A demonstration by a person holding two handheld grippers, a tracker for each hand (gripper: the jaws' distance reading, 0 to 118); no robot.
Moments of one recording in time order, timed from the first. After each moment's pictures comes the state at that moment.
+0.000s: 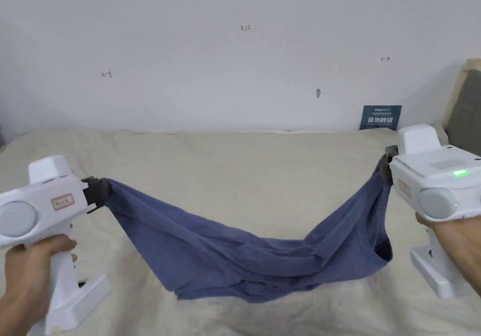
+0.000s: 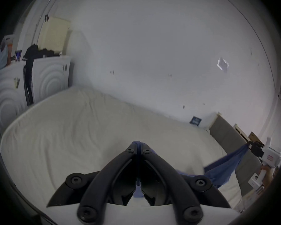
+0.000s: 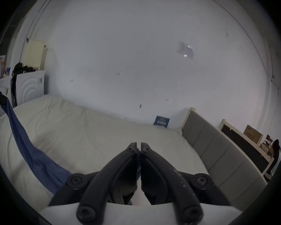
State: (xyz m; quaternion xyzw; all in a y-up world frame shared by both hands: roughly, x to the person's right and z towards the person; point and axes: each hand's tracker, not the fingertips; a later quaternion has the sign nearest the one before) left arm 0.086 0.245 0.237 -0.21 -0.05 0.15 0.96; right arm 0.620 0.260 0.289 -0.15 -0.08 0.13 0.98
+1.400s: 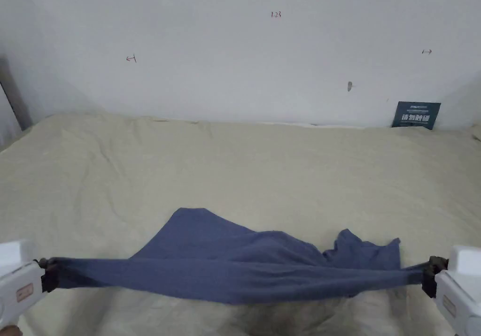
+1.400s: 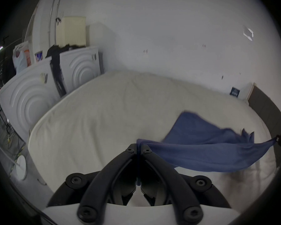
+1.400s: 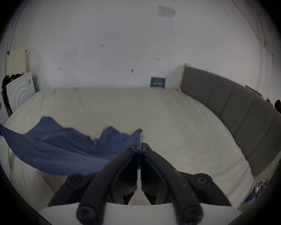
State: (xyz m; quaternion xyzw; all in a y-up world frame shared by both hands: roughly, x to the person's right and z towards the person) left arm -0.008 0.089 0.295 -0.33 0.08 0.04 0.94; right arm 0.633 0.090 0.343 -0.28 -0.12 0.02 0.95
